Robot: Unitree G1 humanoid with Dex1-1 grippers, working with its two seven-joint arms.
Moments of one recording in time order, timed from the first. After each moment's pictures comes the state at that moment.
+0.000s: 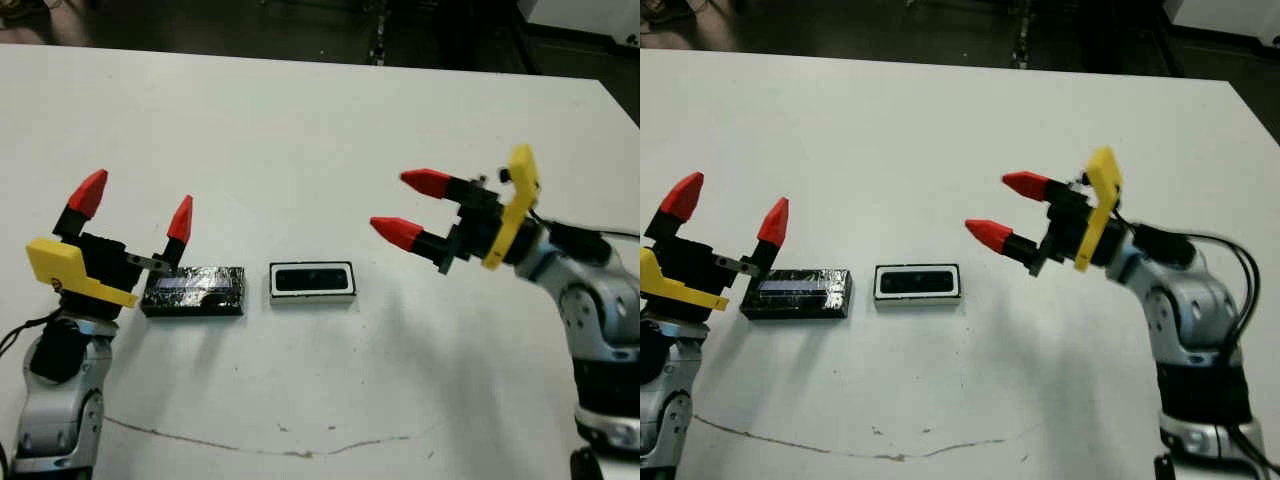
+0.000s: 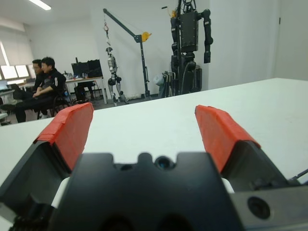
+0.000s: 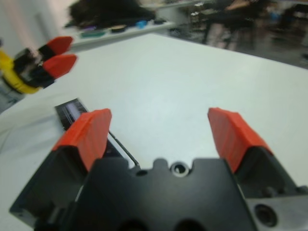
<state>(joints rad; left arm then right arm) 0.04 0.38 0.21 -0.21 -0.27 -0.19 -0.35 -0.25 -0.42 -0.13 -0.22 0.49 0.54 0.77</state>
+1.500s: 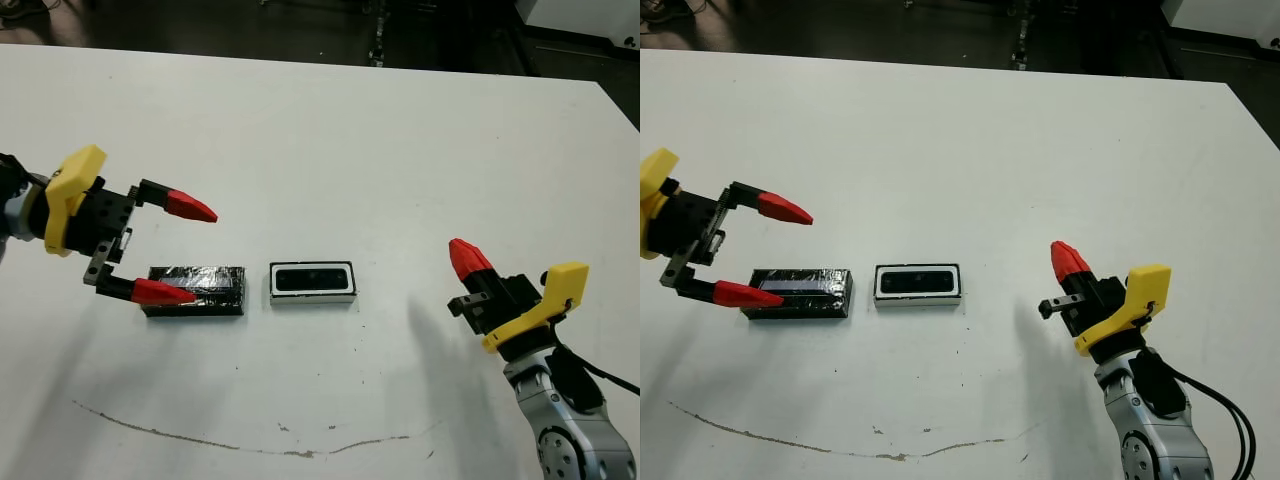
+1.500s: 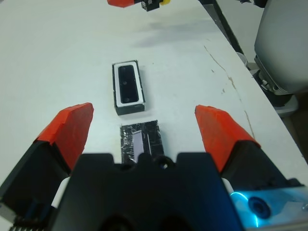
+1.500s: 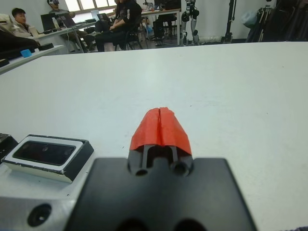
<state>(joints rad) -0.59 1.00 -0.24 0.26 -0.56 0.09 -1.61 0.14 -0.21 -0.10 -0.42 0.40 0.30 0.30</state>
